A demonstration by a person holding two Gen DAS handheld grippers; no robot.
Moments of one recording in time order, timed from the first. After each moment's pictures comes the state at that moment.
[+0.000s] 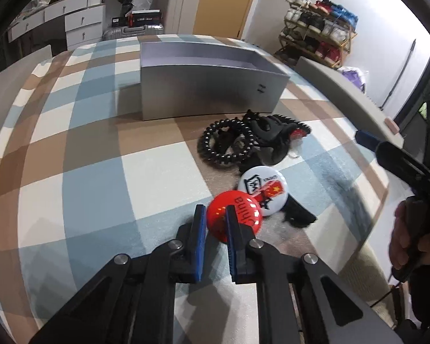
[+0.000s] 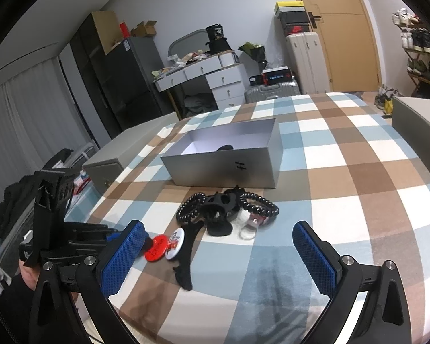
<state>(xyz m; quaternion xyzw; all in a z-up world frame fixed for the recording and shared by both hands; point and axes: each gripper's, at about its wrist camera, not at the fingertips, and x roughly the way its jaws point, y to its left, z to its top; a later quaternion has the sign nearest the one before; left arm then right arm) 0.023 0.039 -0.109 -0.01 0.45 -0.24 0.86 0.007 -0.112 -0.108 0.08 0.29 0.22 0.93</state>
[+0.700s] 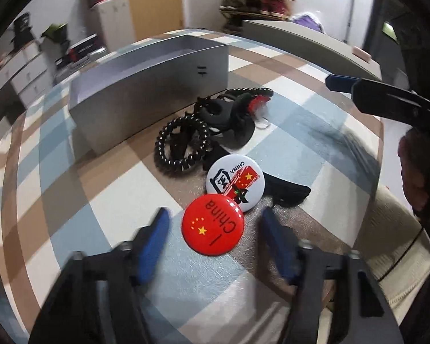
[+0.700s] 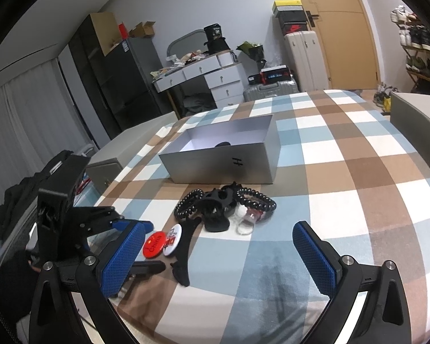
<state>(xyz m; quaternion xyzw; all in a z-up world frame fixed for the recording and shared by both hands) 0.028 0.002 -0.112 0.18 0.44 -0.33 0.82 0.005 -0.117 -0.114 0.10 0.29 0.21 0.93</state>
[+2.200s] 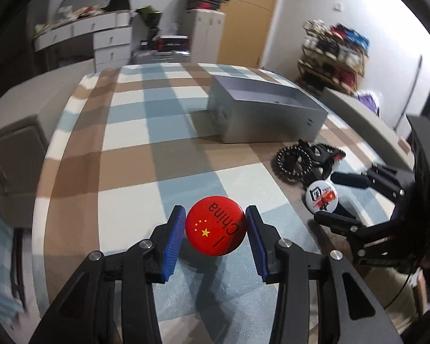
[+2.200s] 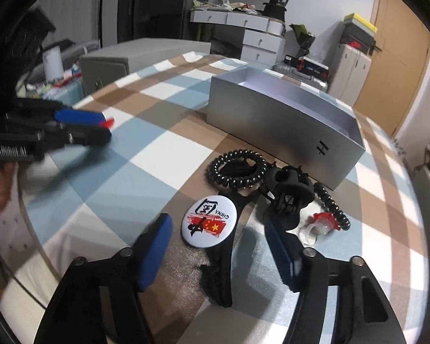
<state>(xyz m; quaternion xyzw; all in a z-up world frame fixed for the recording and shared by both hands) 0.024 0.110 -0.102 -0.02 0.39 -0.19 0.90 0.025 0.013 -0.156 -0.20 0.34 0.19 0.90</state>
